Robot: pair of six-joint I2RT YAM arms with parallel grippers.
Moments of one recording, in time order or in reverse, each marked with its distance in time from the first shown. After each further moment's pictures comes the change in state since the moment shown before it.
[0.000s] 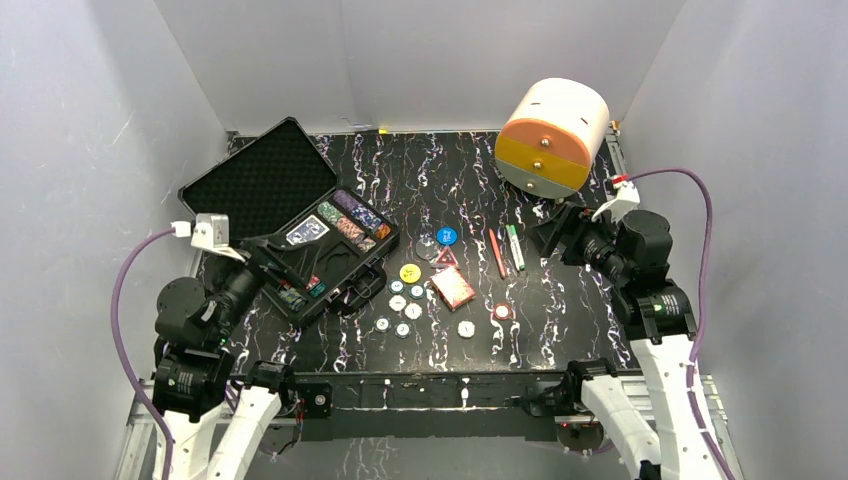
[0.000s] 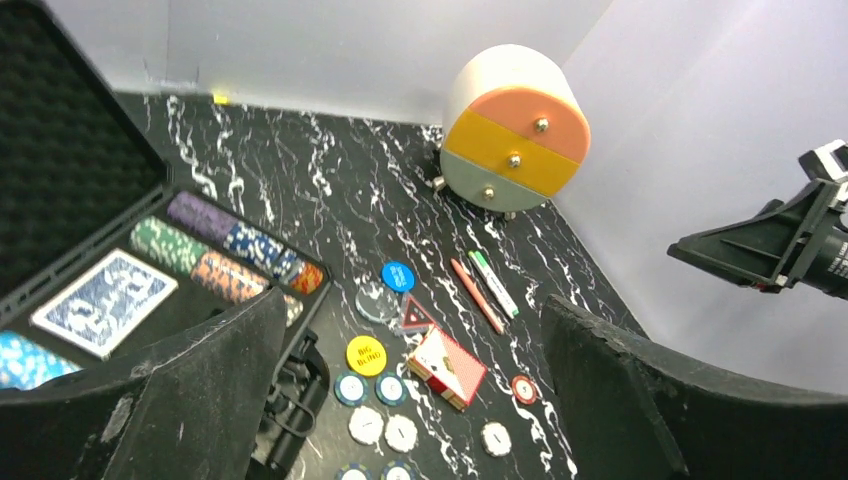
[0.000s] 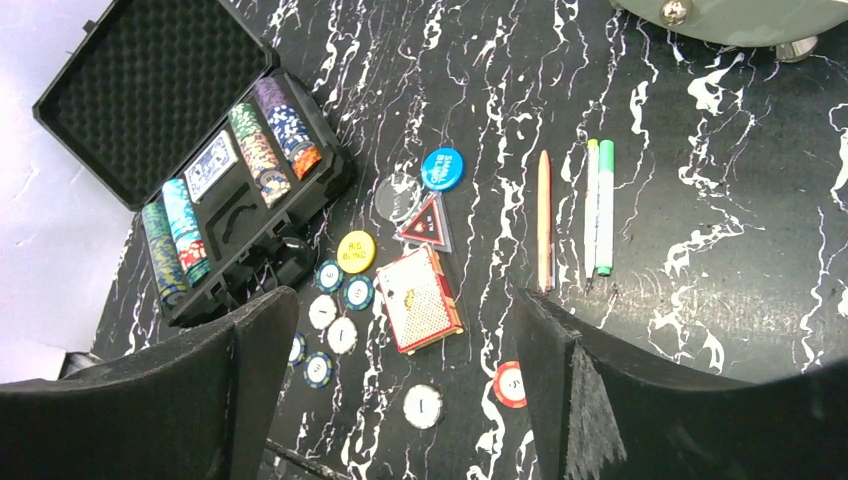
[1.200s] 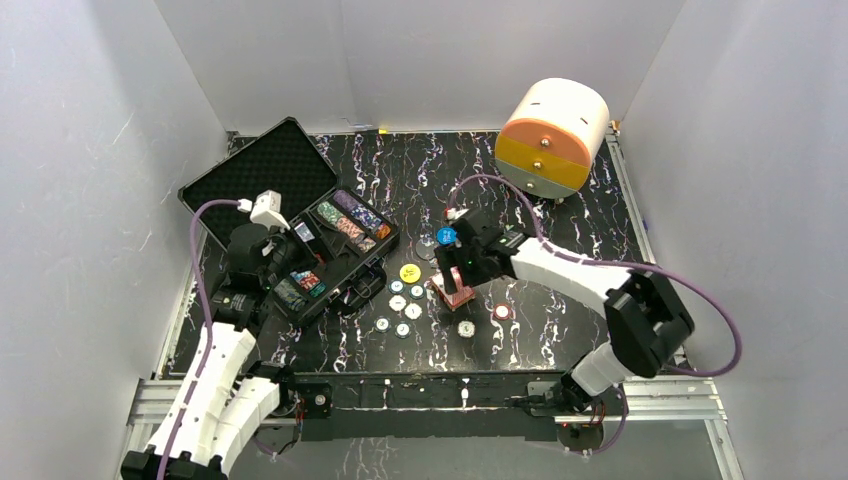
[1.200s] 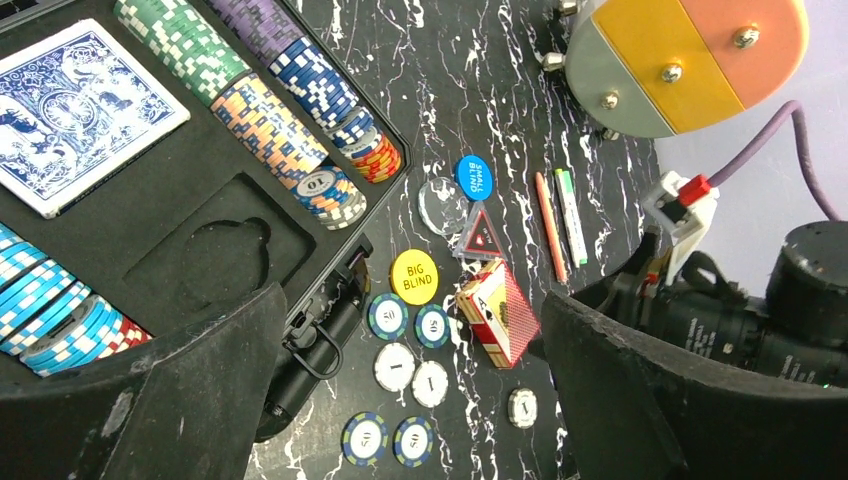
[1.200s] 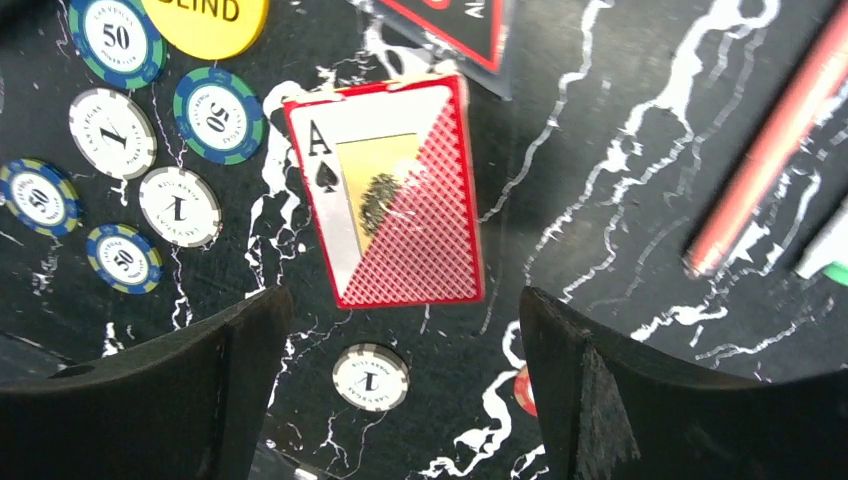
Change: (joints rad) left arm 0.004 0.306 -0.272 0.161 -0.043 -0.170; right arm 0.593 0.777 0.030 0.053 0.300 -0.072
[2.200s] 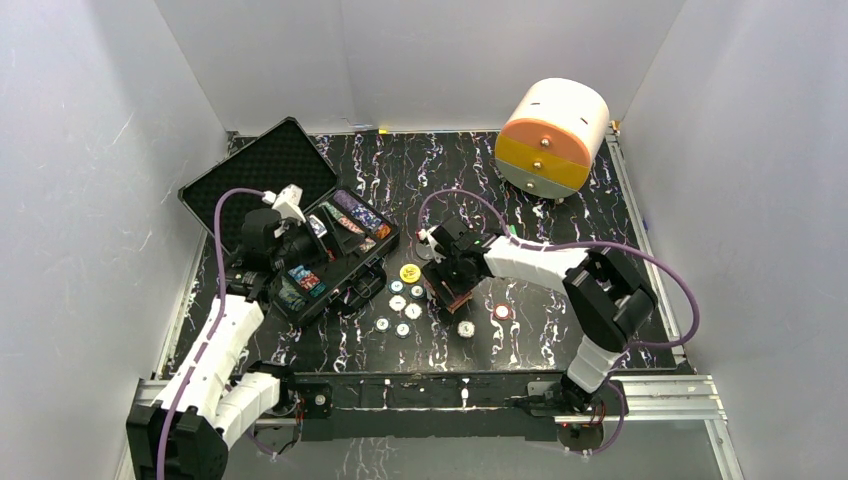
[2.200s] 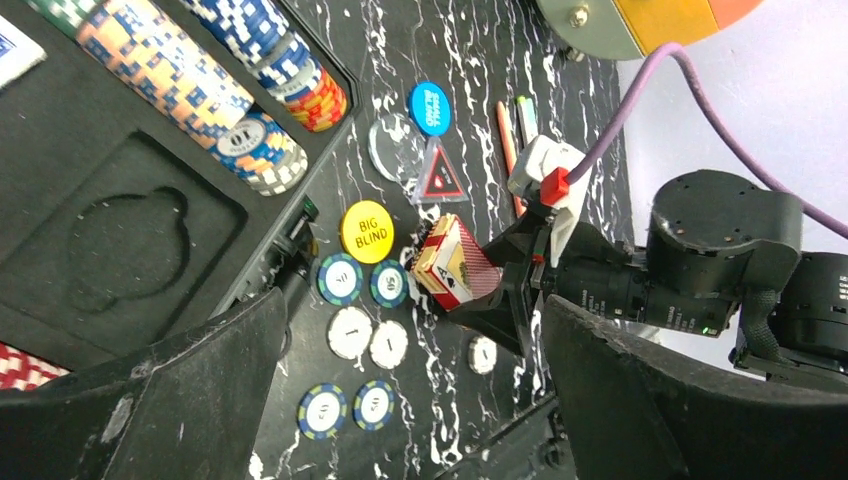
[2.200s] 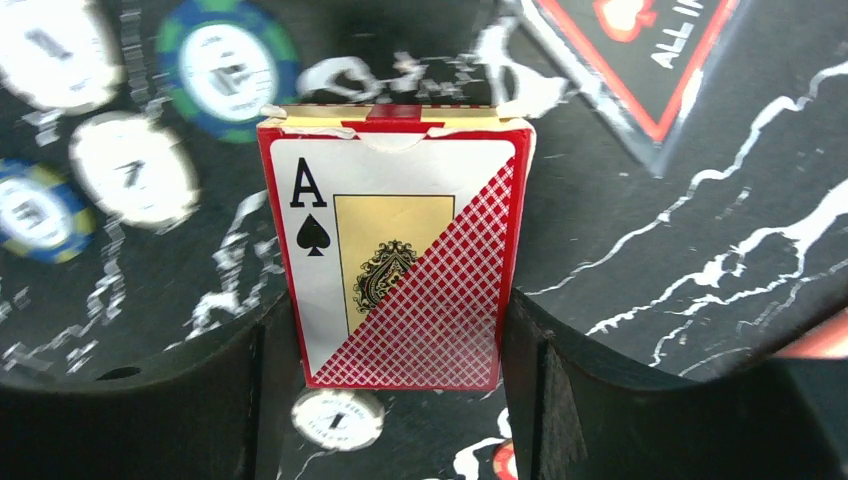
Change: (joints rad) left arm 0.000 0.192 0.026 0.053 0.188 -0.021; right arm 0.085 0.241 0.075 0.027 -0.025 -0.262
